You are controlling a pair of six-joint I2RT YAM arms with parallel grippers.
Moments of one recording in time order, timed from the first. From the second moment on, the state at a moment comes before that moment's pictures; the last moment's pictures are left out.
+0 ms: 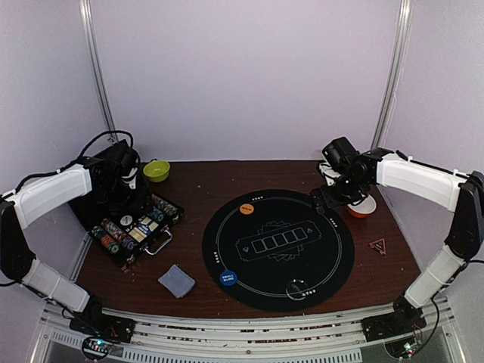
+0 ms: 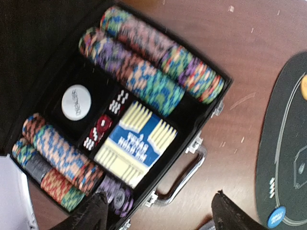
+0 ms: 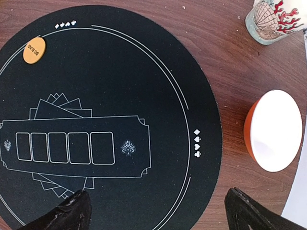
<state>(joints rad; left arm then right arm) -0.33 1.40 1.11 -0.79 -0.12 -0.38 0.50 1.57 1.28 -0.80 0.20 0.17</state>
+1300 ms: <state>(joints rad) -0.17 1.65 1.12 -1.15 -0.32 -0.23 0.50 1.59 1.30 -0.80 0.15 0.14</state>
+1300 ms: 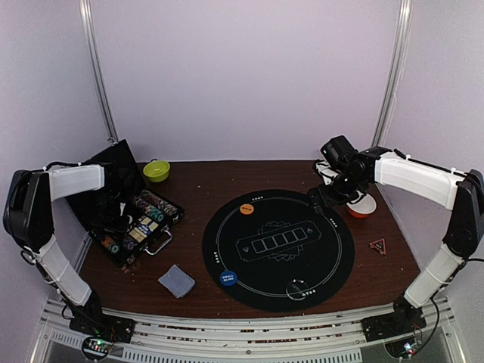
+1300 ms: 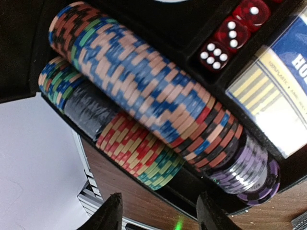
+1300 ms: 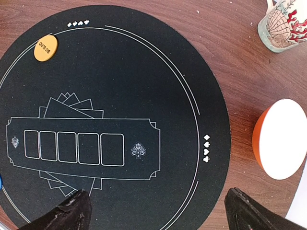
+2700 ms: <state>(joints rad) -0.13 1.74 1.11 -1.12 -0.27 -0.18 0.48 1.59 1.30 -0.80 0.12 0.14</state>
